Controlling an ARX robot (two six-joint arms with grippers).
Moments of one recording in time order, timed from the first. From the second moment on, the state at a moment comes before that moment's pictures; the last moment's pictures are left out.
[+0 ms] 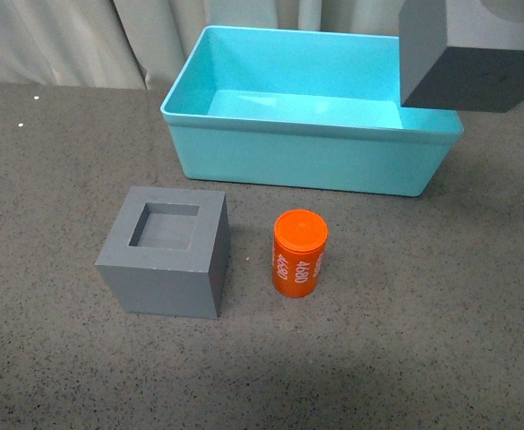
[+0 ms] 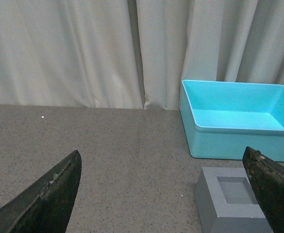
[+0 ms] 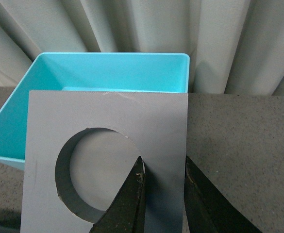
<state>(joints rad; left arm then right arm) 0.00 0.00 0.02 0.00 0.00 0.00 0.18 1.48 0.78 0.29 -0.02 0.14</state>
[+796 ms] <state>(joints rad) 0.00 0.00 0.02 0.00 0.00 0.00 0.20 2.13 1.31 0.11 -0.04 0.15</state>
